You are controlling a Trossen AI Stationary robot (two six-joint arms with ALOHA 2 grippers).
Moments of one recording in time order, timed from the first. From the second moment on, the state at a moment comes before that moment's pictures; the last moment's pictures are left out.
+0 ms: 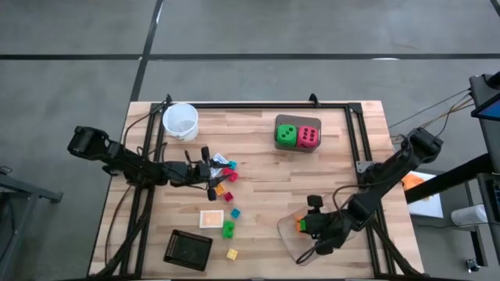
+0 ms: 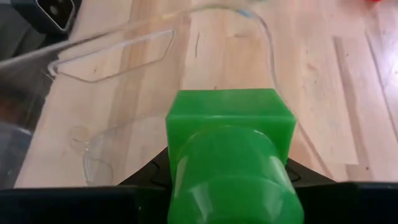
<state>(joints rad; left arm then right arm) -0.20 1.36 0.28 0.98 -0.38 0.11 0.77 1.46 0.82 -0.31 0.42 0.59</state>
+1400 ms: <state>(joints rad) -0.14 1.36 0.72 -0.27 -0.39 -0.03 0.64 1.39 0.41 0.97 0.37 0.07</state>
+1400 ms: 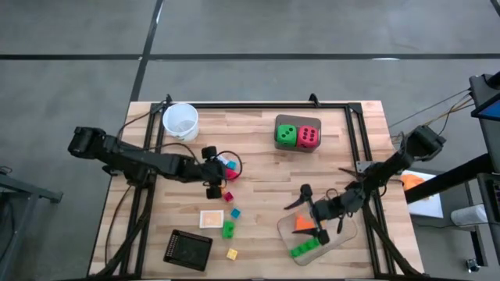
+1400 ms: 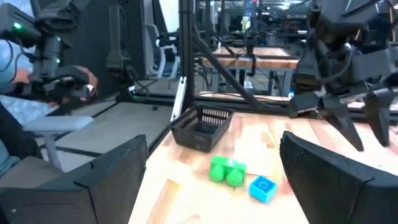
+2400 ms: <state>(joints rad) 0.03 1.73 0.95 -0.43 -0.15 0.40 0.64 1.29 0.36 0.93 0.37 0.06</state>
